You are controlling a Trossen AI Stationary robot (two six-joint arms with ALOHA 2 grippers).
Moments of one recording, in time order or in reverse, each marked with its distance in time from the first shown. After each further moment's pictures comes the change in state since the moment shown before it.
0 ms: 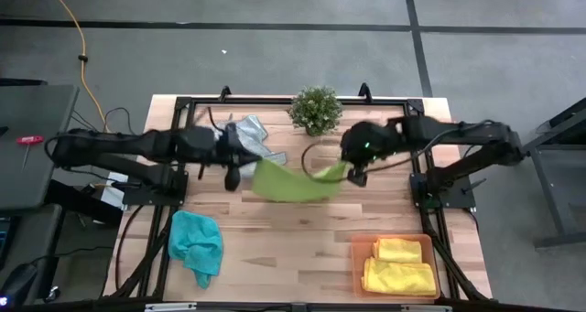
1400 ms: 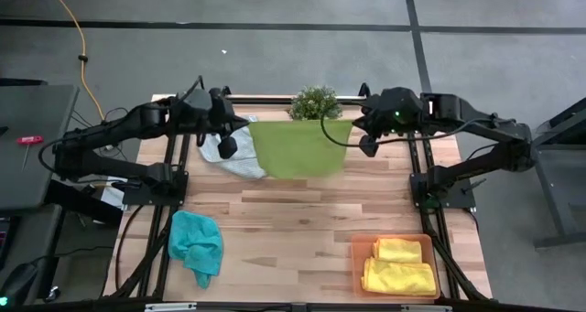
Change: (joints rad) left arm 0.291 0.065 0.307 -0.427 0.007 0.276; right arm -0.149 -0.112 0.122 -0.029 0.129 -0.064
